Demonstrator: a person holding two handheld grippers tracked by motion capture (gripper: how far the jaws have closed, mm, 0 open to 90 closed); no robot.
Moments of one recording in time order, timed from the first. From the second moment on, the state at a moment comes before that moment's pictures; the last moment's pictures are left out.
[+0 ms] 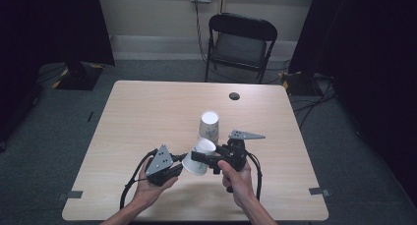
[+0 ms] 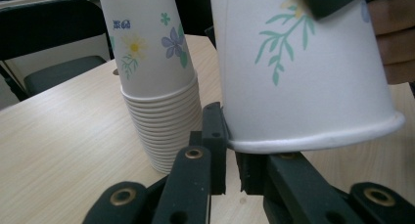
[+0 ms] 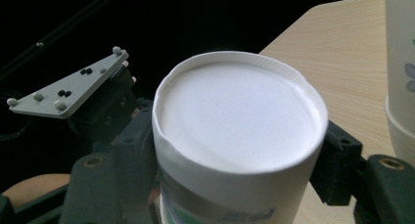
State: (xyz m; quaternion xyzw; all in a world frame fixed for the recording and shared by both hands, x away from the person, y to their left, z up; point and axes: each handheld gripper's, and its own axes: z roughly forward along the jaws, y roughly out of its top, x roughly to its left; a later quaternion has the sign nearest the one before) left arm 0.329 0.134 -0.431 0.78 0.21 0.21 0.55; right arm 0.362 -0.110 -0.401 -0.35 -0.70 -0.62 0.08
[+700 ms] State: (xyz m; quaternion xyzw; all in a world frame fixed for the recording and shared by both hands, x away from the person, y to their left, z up) left arm 0.341 0.155 -0.431 0.79 0.22 0.13 0.55; right arm 0.352 -0.115 -0.384 -0.29 -0.75 -0.60 -0.04
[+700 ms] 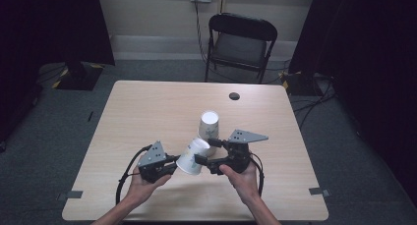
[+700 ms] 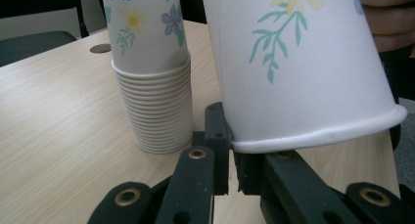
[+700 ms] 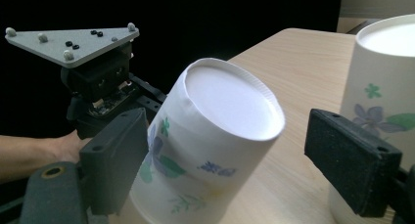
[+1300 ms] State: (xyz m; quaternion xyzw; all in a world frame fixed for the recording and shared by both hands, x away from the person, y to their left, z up) left arm 0.363 0.149 -0.448 0.84 0.24 0.09 0.48; right arm 0.348 -0.121 -0.377 -0.25 -0.78 -0.56 -0.12
